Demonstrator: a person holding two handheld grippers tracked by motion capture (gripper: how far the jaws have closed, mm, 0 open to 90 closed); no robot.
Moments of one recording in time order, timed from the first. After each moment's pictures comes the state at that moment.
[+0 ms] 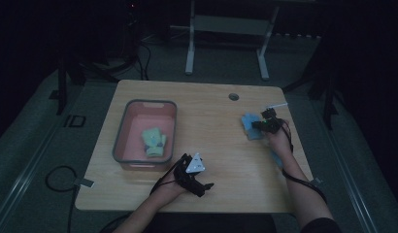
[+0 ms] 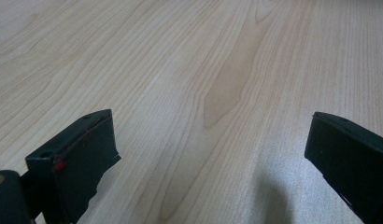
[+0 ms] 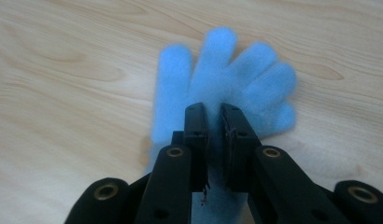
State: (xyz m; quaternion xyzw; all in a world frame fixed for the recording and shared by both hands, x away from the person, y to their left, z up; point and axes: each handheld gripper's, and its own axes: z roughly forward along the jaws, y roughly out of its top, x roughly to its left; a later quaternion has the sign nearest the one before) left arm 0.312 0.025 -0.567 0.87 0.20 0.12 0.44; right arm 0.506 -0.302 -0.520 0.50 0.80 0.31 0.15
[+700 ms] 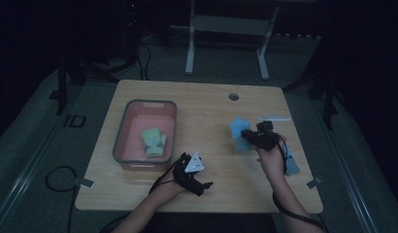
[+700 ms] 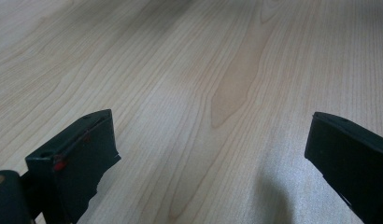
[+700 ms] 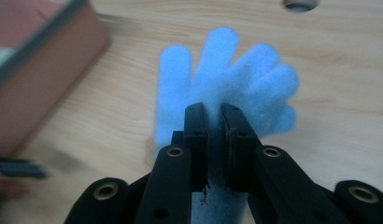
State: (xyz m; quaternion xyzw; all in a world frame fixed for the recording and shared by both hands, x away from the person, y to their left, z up) left arm 0.315 0.028 -0.567 0.86 0.20 0.13 0.45; right arm 0.395 -0.244 -0.465 0.50 0.76 0.39 0.15
